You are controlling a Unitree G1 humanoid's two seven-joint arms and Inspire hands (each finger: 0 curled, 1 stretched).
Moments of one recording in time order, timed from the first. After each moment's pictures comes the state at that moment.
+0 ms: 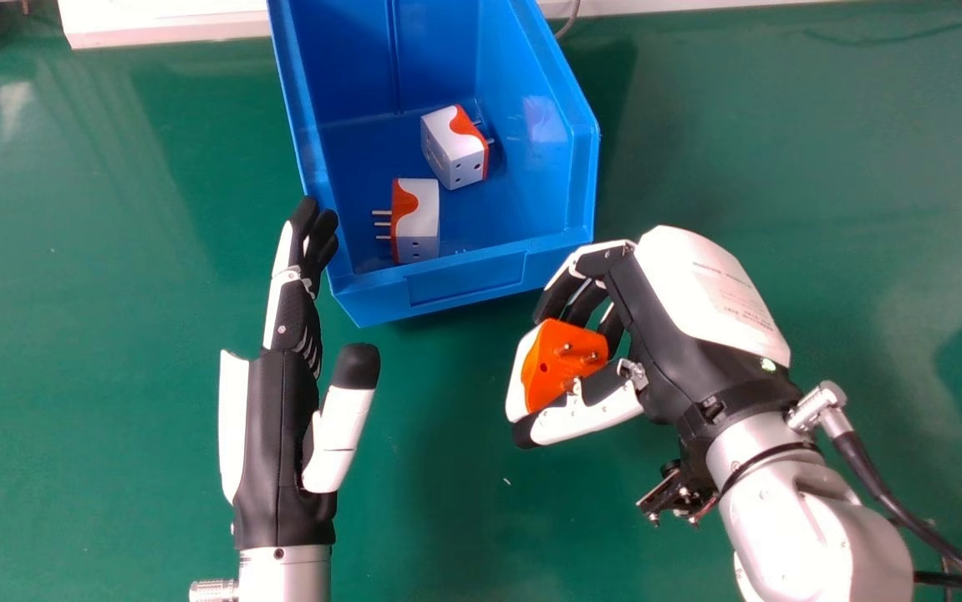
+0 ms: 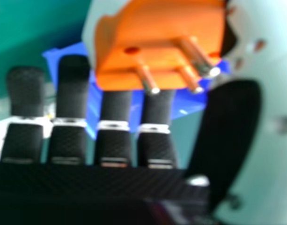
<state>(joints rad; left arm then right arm) 0.09 -0.03 0.01 0.56 0.18 -1.03 0.18 0.05 -0.12 0.41 -0.47 -0.97 0.45 0.28</state>
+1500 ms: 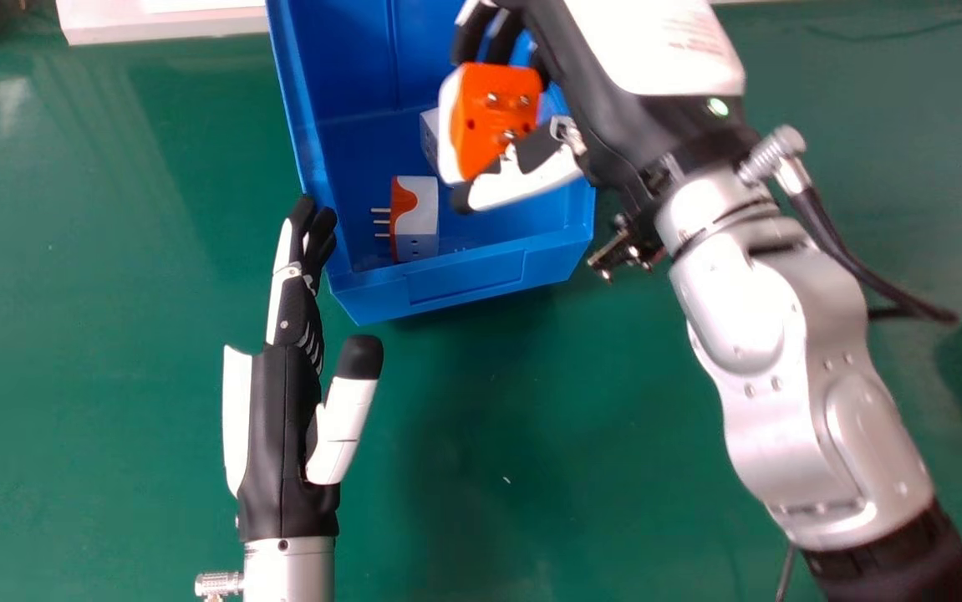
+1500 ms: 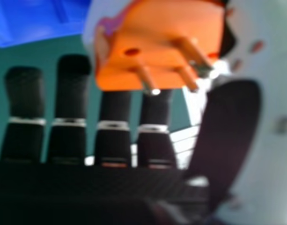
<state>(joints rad) 0.06 -0.04 0.02 0.60 0.19 -1.04 0.19 -0.55 -0.14 0.35 -0.11 -0.88 0.22 0.17</state>
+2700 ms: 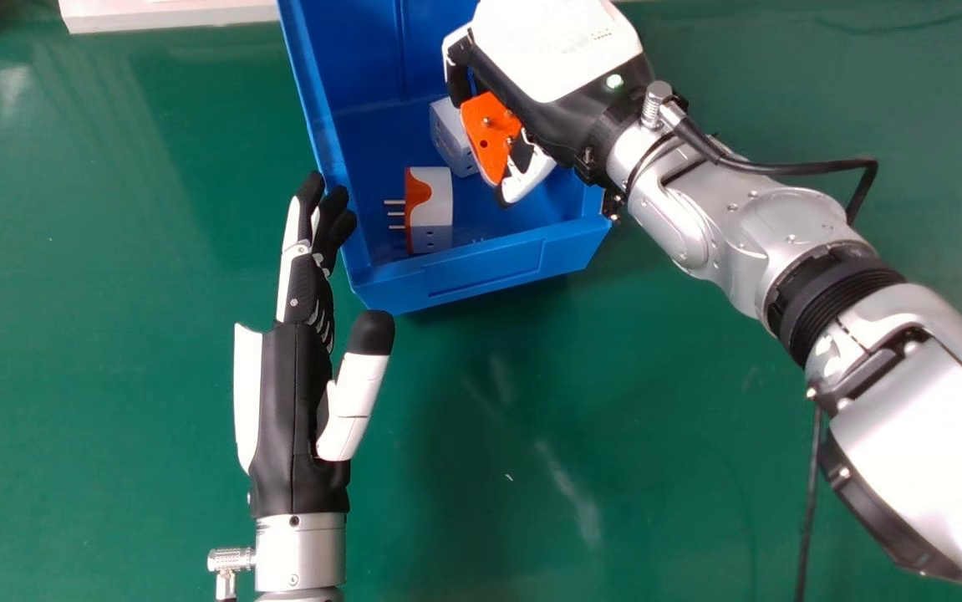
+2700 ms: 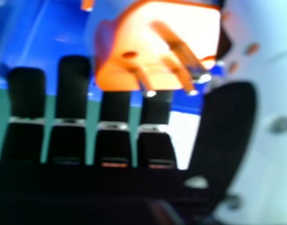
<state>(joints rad) 0.00 -0.05 0.02 0.63 0.18 -1.04 0.19 -1.17 -0.17 0.68 1.30 -0.96 -0.31 -0.47</state>
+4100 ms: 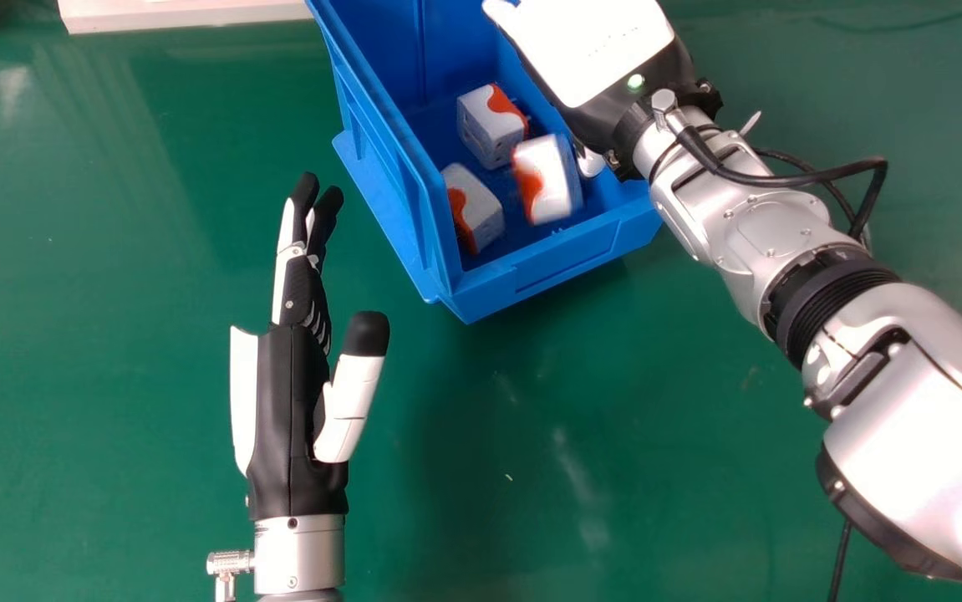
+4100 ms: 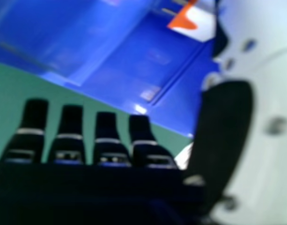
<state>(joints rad) 0.01 -0.05 0.02 0.64 0.18 -1.05 0.19 -1.18 -0.16 0.80 1.33 -1.06 -0.03 -0.50</state>
